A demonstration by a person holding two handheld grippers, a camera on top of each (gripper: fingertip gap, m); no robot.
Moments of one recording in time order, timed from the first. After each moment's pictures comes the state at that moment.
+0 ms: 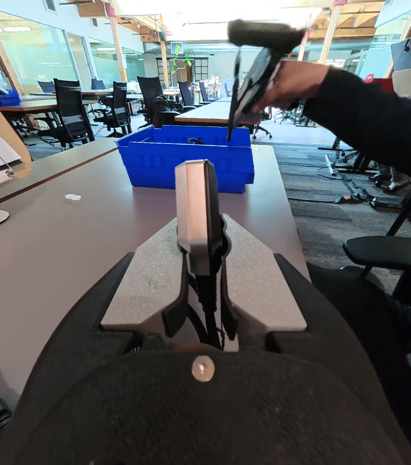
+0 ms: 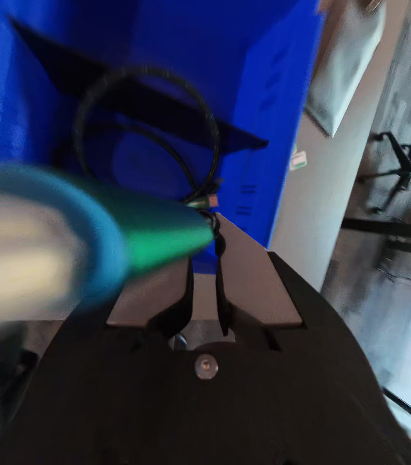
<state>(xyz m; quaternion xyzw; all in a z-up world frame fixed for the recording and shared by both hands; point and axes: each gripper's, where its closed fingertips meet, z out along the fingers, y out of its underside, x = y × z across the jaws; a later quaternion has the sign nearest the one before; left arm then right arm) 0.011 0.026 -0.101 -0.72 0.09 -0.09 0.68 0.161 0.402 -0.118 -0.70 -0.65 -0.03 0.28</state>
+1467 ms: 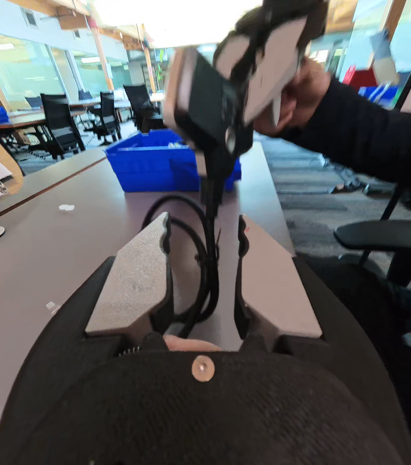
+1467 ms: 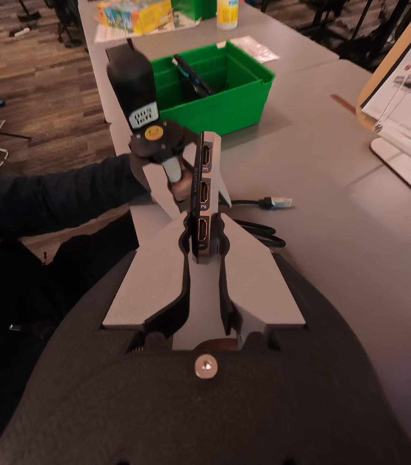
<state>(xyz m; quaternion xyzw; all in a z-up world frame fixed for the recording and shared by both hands) 0.021 0.013 -0.099 -0.72 0.13 -0.08 0.68 0.043 0.030 -0.040 -0.36 -0.78 0.48 0.19</state>
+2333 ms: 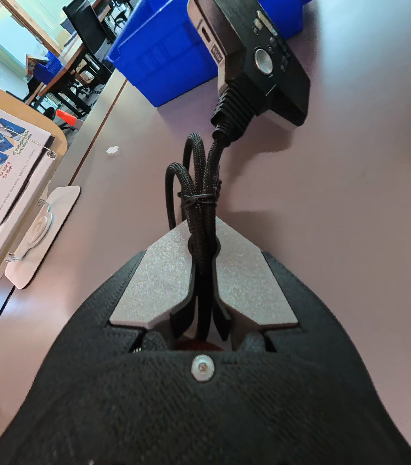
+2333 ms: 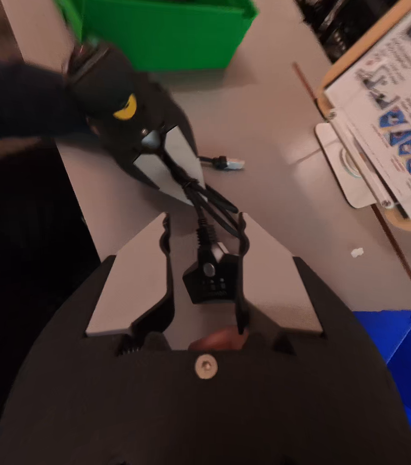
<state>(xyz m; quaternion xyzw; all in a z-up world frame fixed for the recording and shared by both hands) -0.008 0.037 -0.176 -0.82 0.21 0.18 0.51 0.047 0.036 -0.075 -0.33 -0.84 0.30 0.32</state>
